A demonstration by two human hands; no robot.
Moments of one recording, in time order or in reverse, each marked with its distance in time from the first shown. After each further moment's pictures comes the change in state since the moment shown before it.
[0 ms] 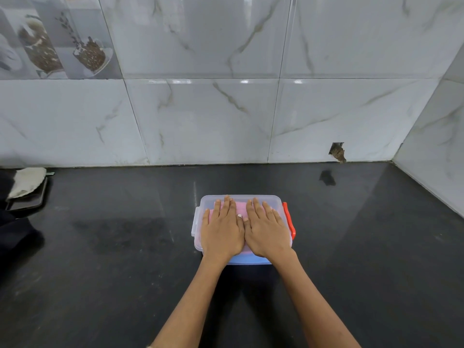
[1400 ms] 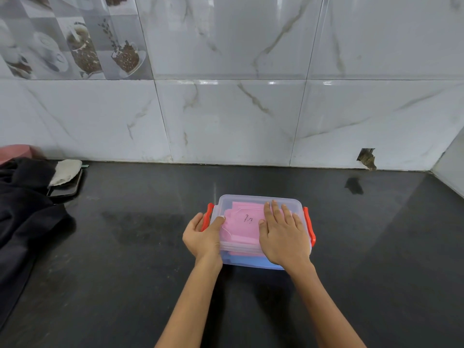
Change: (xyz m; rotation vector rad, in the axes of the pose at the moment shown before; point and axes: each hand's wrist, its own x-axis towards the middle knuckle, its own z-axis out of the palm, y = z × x) left_hand -0.016 -0.031 -0.012 -1.455 0.538 -0.848; right_hand 0.002 0.001 0.011 -0.017 0.105 0.004
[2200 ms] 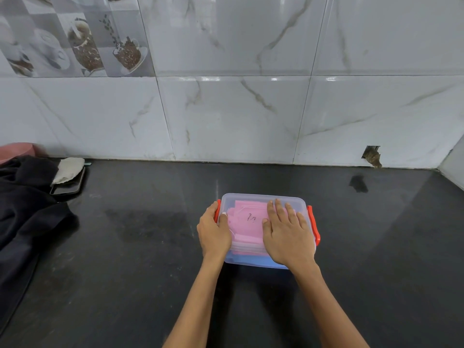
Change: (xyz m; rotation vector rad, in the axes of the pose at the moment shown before) left_hand 0.003 -0.001 0.004 0.467 -0.219 0.450; right_hand -0.001 0.000 -0.001 0.004 0.001 -0.002
